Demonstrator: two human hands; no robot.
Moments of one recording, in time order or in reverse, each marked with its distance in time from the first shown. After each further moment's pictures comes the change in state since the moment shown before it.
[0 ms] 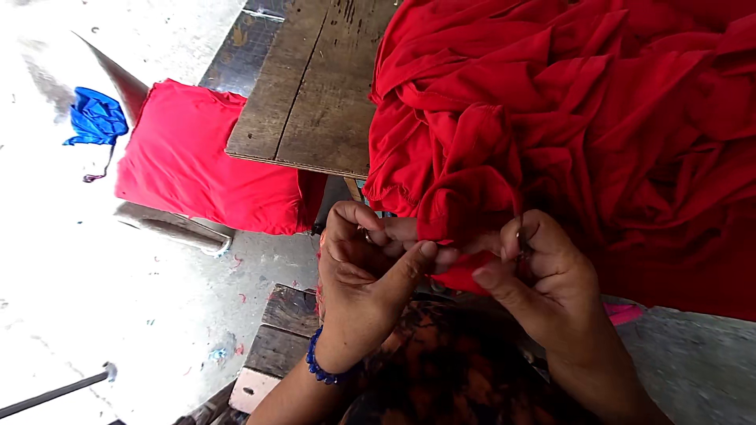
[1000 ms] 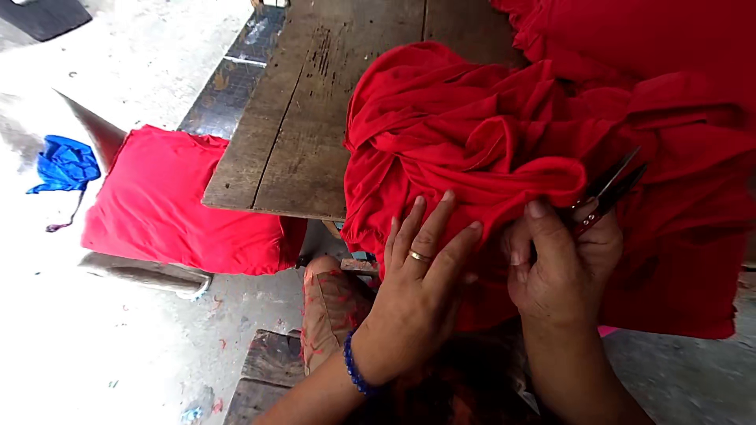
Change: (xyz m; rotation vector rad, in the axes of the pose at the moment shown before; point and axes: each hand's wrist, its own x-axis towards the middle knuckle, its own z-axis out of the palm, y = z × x) left_hand 0.036 -0.042 0.027 1.000 -0.380 0.370; right_hand 0.047 0.015 -0.025 0.082 0.544 -0.190
